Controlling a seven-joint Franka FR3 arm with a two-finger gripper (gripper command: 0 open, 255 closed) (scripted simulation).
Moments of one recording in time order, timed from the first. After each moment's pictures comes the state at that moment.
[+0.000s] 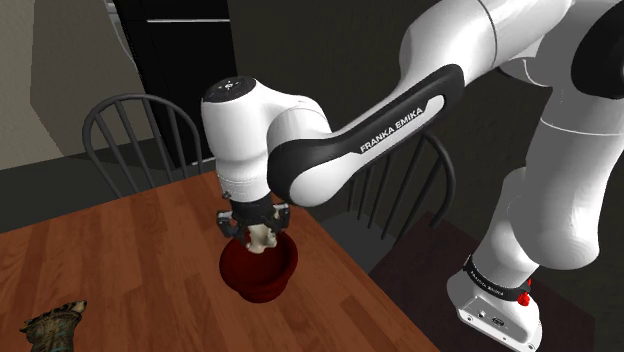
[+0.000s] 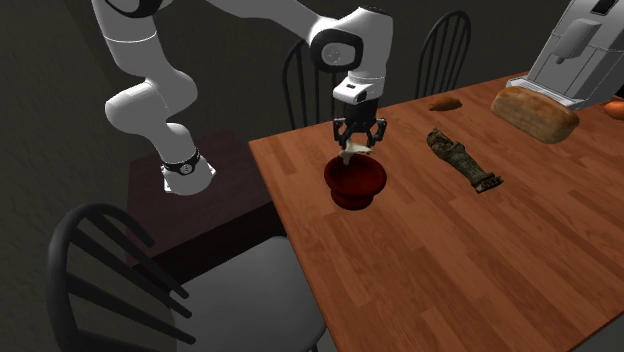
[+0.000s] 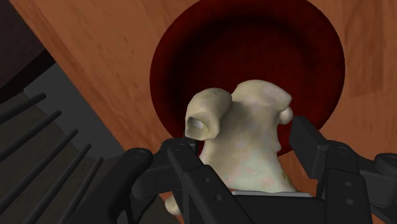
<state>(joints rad) 0.39 0.17 0.48 -1.97 -0.24 2.09 1.54</state>
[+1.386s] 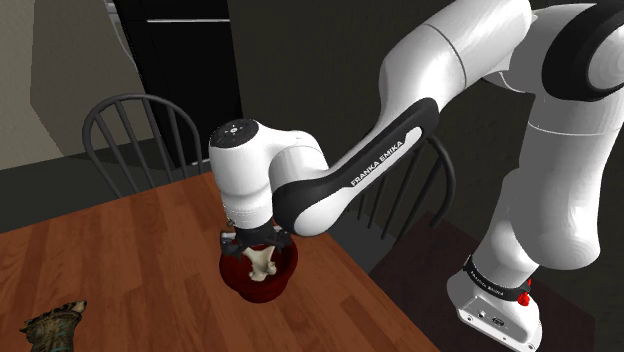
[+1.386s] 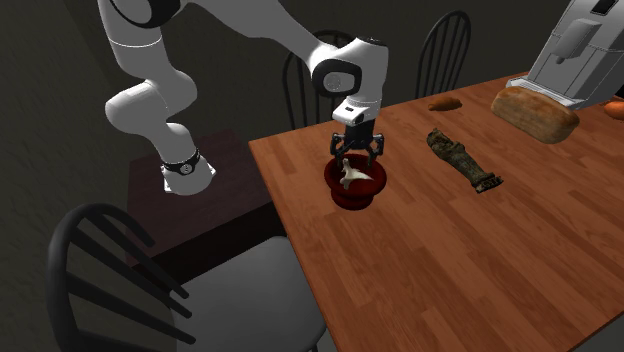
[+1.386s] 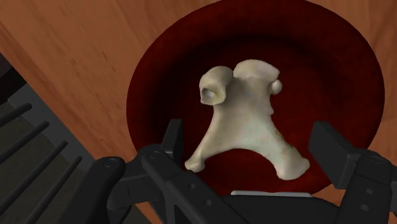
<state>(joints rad) 0.41 0.25 0.47 -2.02 -0.30 2.21 1.60</state>
